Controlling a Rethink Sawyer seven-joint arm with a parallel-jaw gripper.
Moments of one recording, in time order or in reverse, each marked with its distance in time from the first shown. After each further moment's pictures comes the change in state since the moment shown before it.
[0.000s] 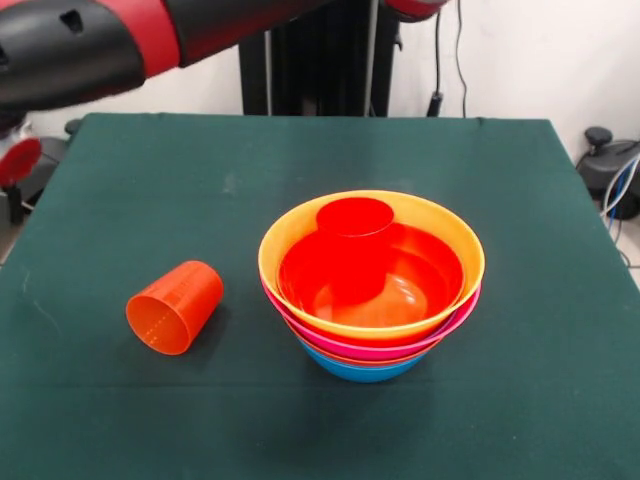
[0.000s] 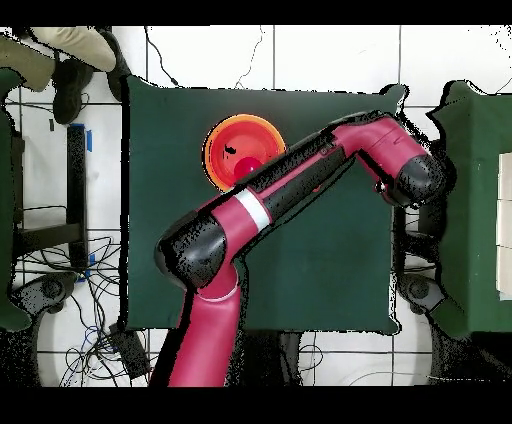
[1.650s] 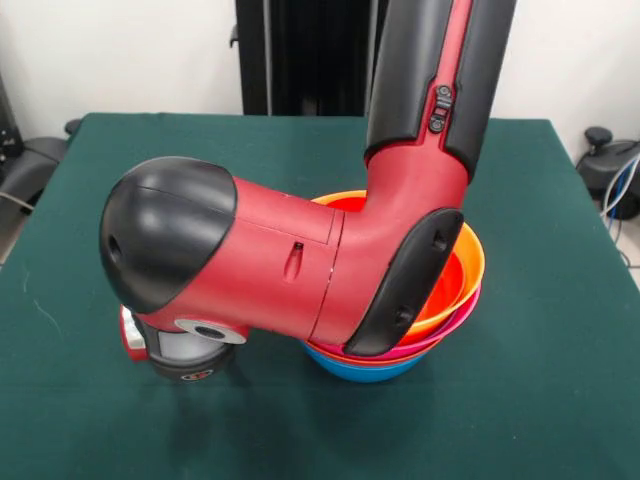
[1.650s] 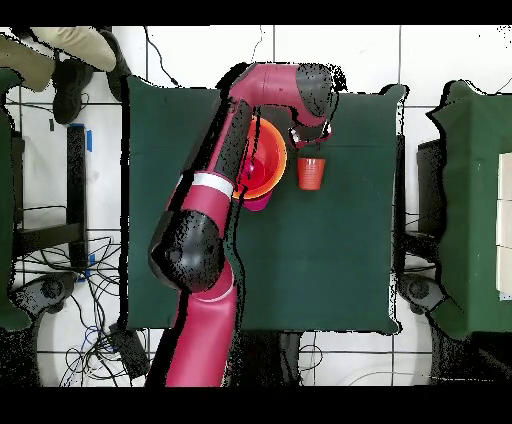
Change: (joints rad) arm 0.025 -0.037 0.014 -0.668 -0.264 -0.200 -0.063
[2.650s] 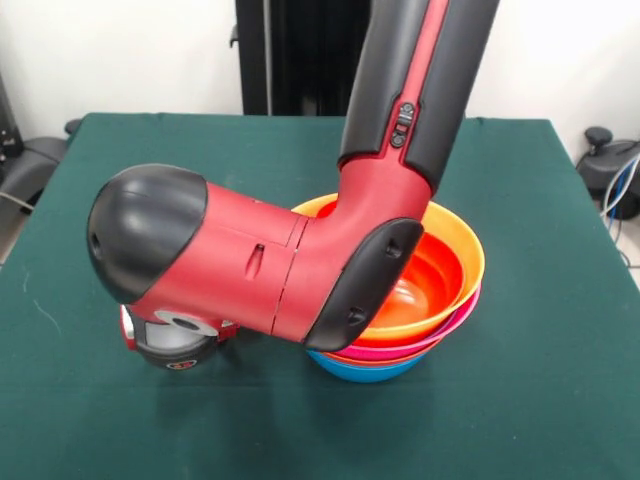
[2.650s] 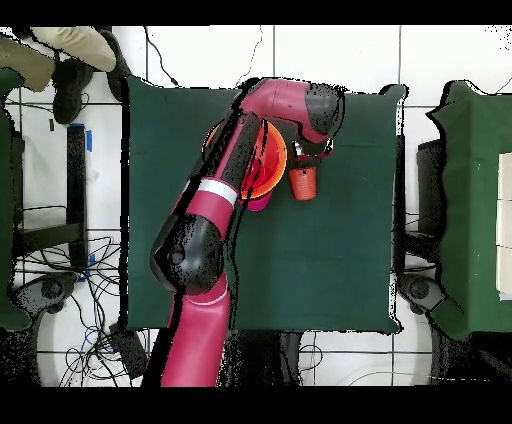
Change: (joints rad) arm 0.034 0.046 0.106 0.099 -0.023 0.035 0.000
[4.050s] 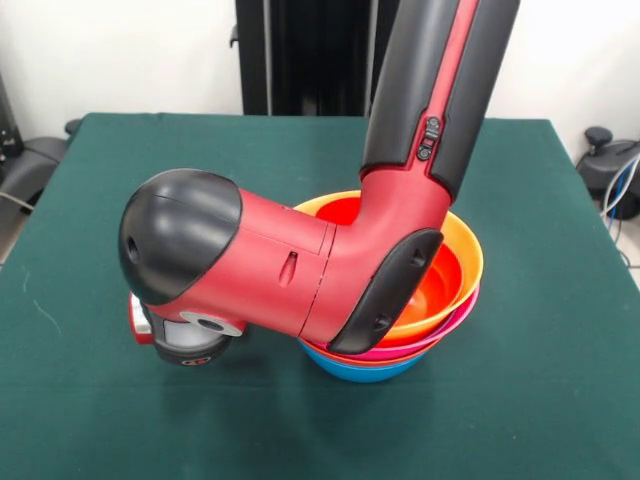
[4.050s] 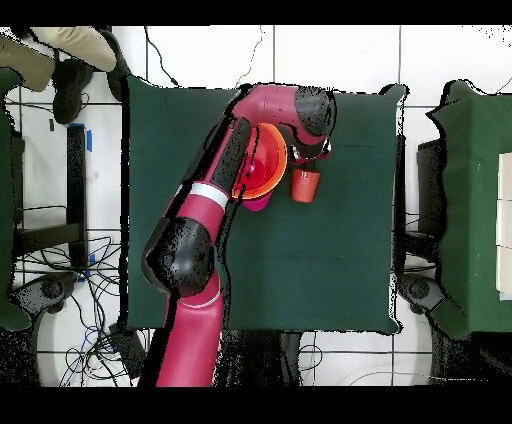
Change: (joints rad) arm 0.030 0.024 0.000 0.027 -0.062 0.003 0.000
